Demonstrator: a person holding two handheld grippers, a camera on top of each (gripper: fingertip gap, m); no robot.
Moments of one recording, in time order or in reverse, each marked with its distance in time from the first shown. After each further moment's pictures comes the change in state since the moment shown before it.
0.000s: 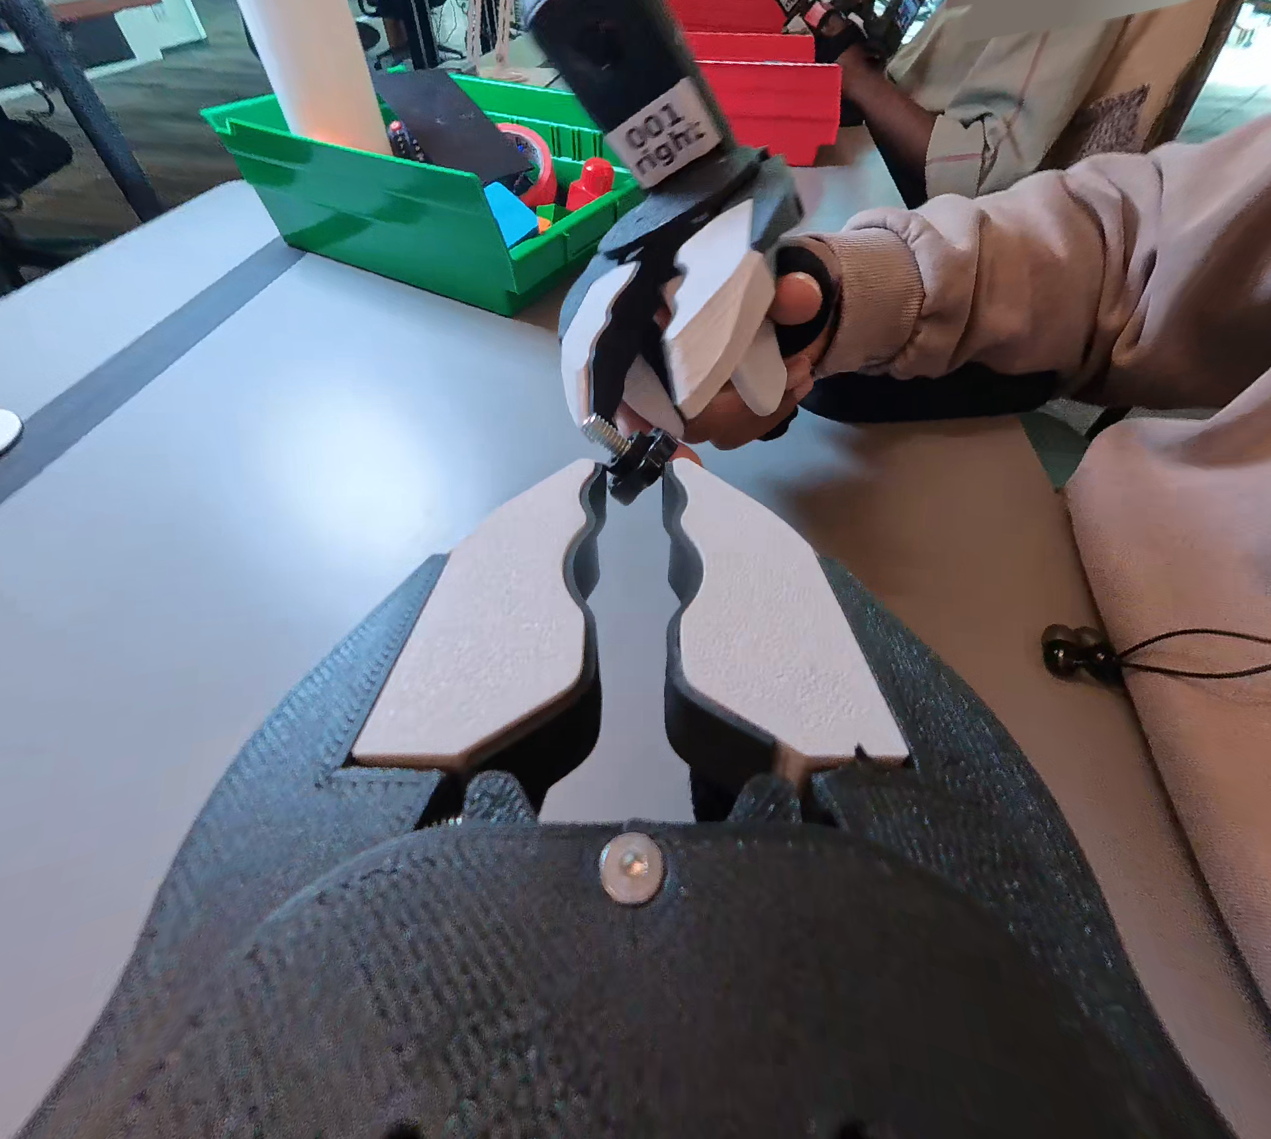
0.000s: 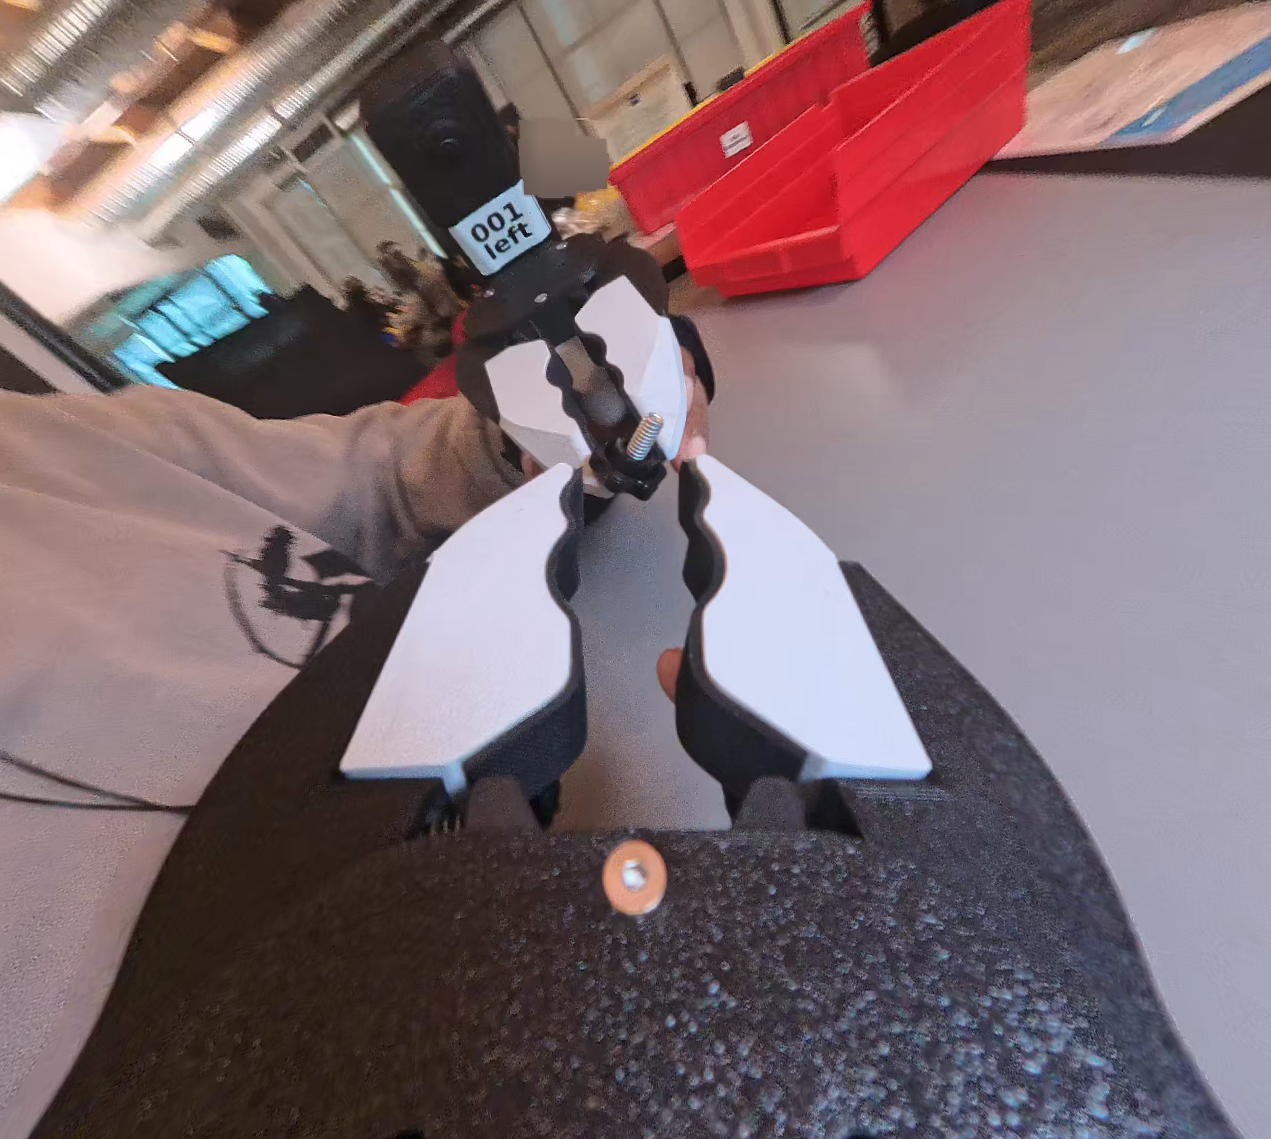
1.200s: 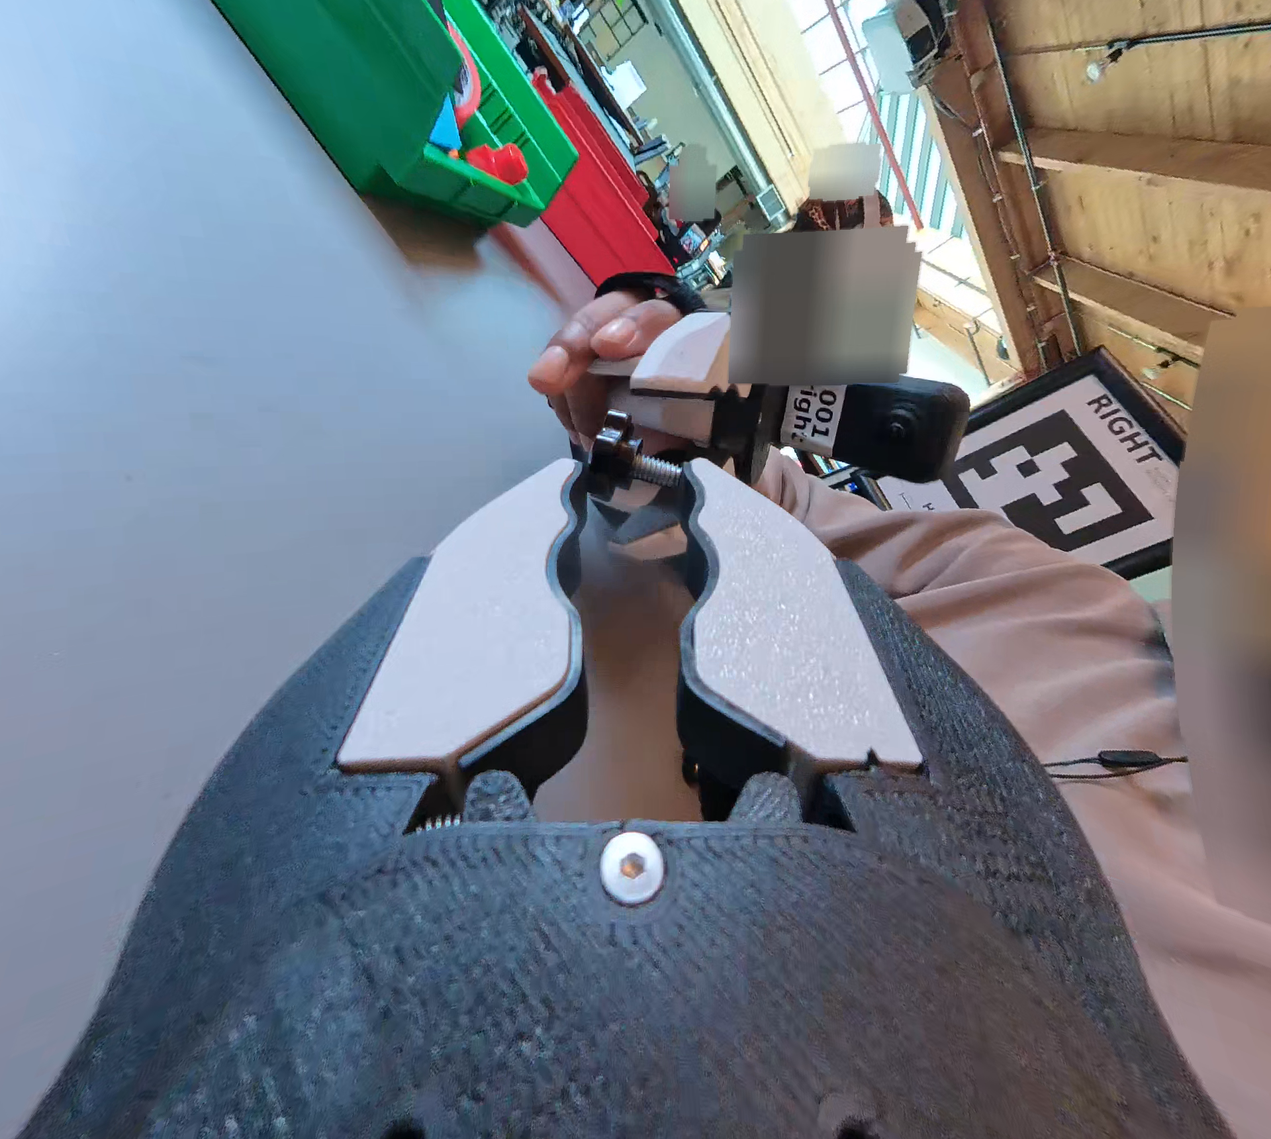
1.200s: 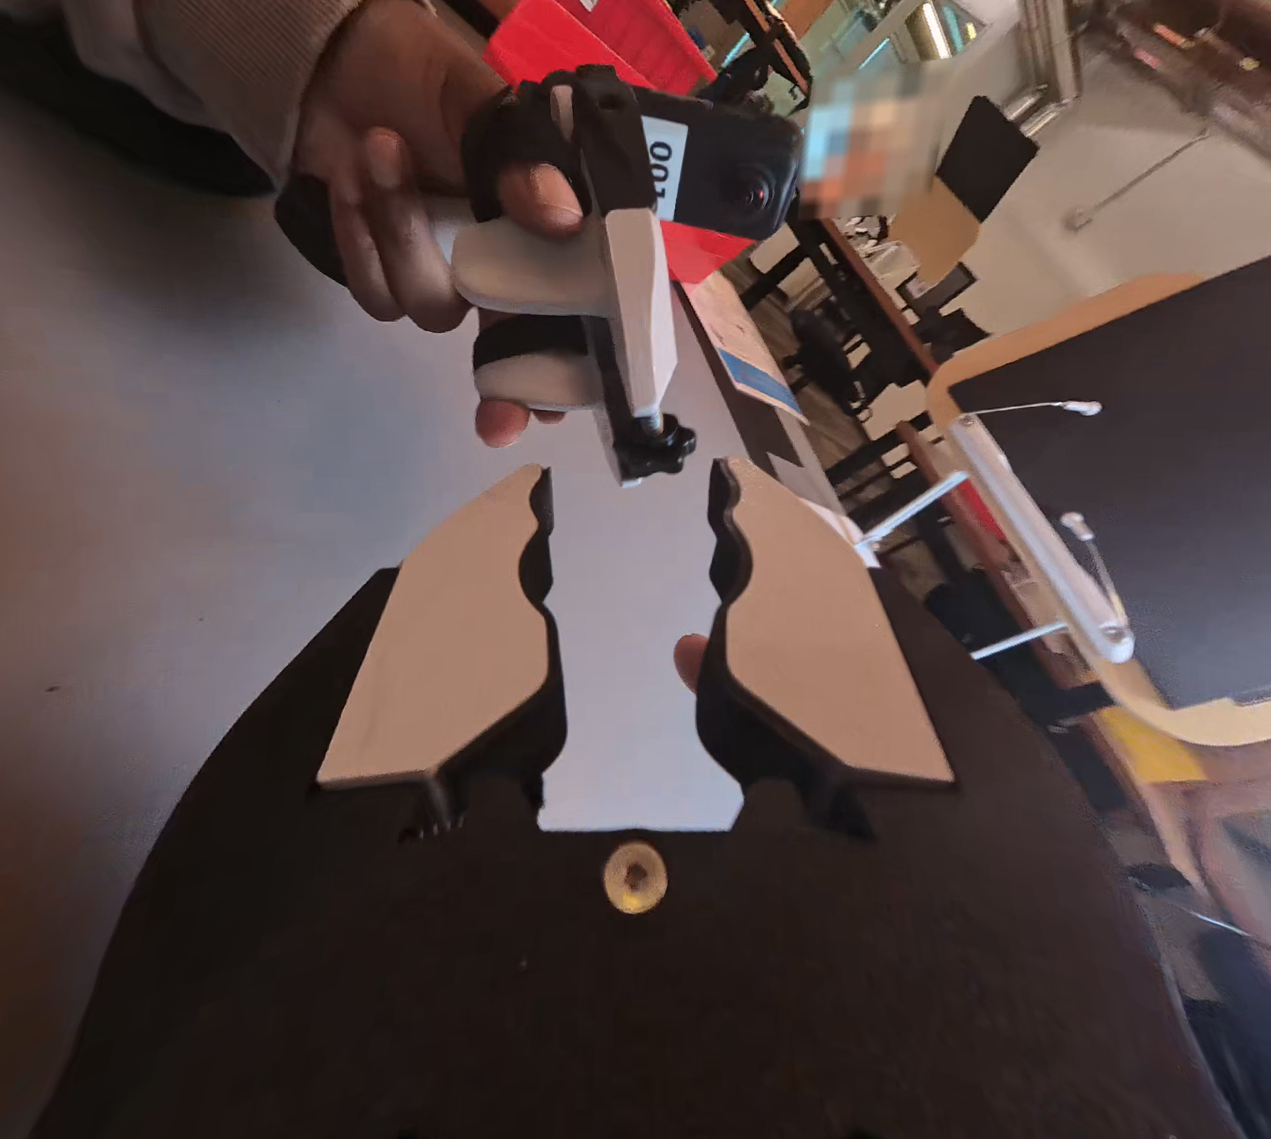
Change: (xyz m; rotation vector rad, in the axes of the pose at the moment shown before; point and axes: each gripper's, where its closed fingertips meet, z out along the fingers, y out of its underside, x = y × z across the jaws) left arm -0.004 0.003 0.006 0.121 0.314 -0.853; right arm 0.009 0.015 0.003 -0.210 0.462 -1.206
